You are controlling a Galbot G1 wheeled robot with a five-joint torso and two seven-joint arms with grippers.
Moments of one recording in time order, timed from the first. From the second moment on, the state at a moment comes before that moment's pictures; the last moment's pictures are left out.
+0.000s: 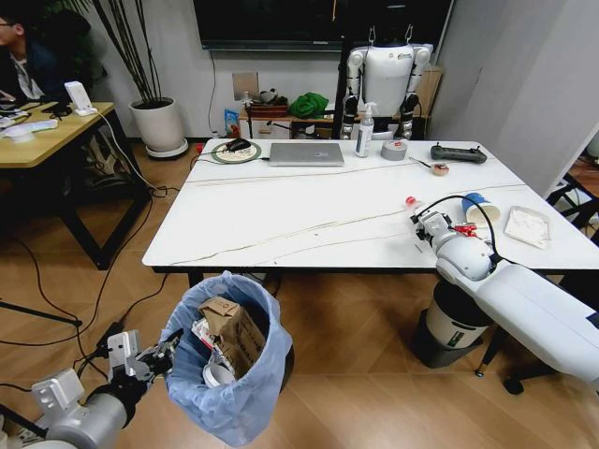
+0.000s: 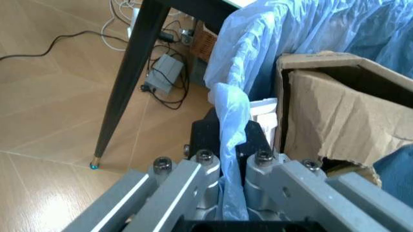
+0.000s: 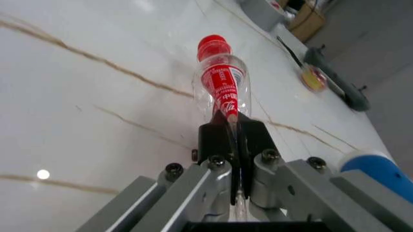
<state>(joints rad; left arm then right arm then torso) 1.96 -0.98 -0.82 -2.45 -1.14 0.36 -0.32 -0.39 0.74 -0.32 1.49 0.57 -0.47 0.24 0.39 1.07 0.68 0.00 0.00</state>
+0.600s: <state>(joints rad) 1.93 -0.95 -0.82 -2.43 -1.18 0.36 -0.33 -0.39 0.75 -0.28 1.62 0.79 -0.19 0.04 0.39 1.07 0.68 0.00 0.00</state>
